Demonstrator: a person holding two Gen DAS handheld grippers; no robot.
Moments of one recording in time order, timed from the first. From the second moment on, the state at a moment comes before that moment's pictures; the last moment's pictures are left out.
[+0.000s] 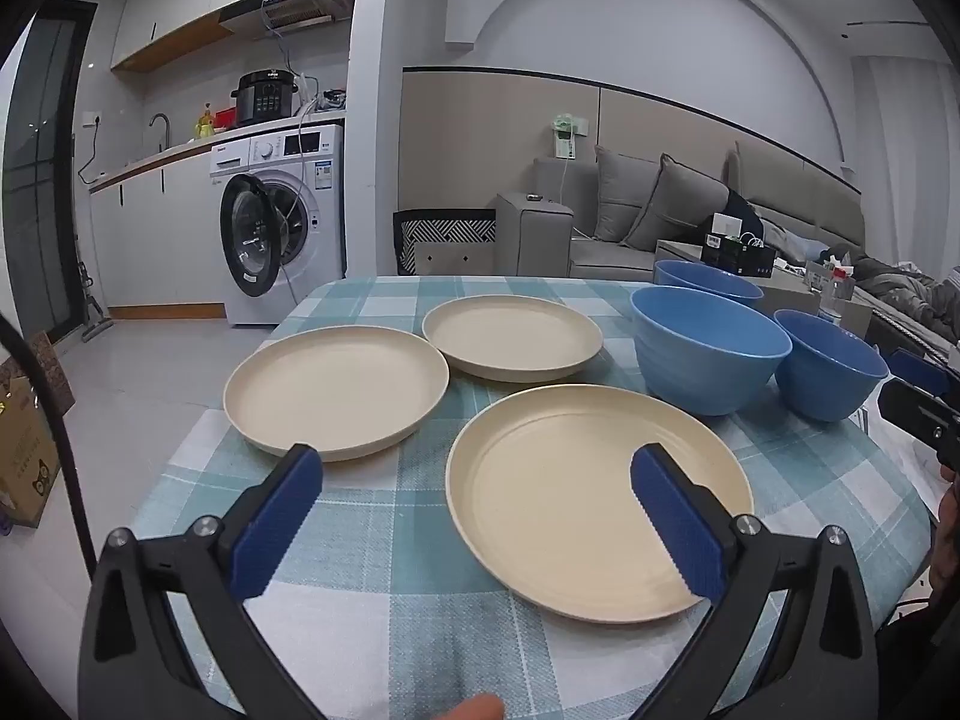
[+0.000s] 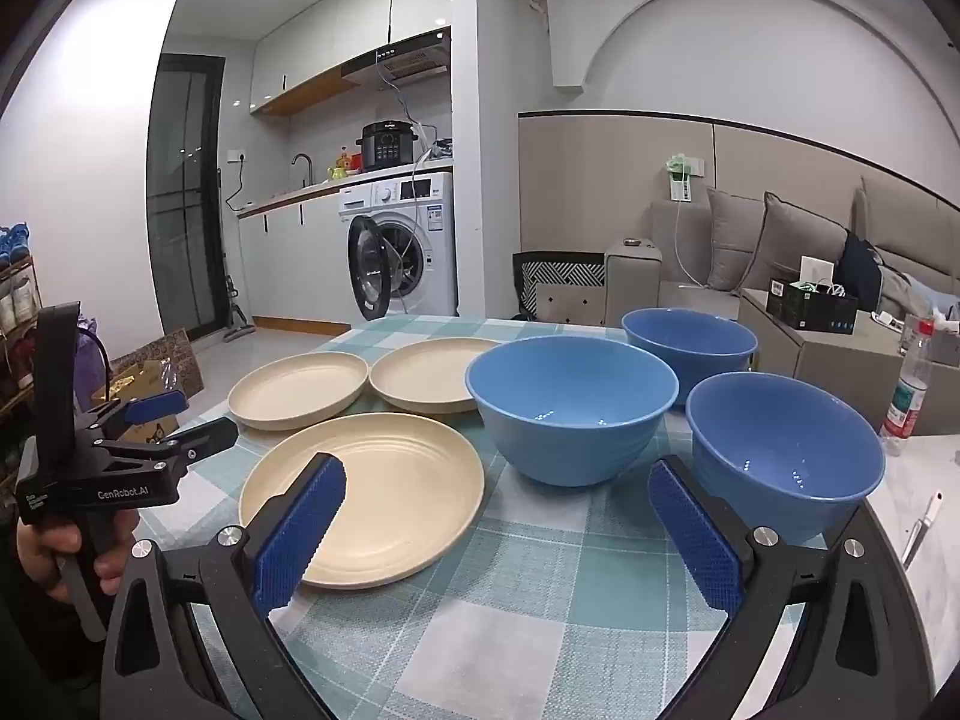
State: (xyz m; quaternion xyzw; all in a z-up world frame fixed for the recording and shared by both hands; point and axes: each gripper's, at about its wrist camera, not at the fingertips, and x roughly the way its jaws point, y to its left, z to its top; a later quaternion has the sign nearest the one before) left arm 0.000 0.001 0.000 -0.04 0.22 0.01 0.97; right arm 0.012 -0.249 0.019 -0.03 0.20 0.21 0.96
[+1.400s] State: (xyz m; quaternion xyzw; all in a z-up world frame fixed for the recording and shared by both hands) left arm 0.002 0.000 0.005 -0.02 0.23 0.02 0.97; right arm 0.013 -0.245 0.026 -0.03 0.19 0.22 0.96
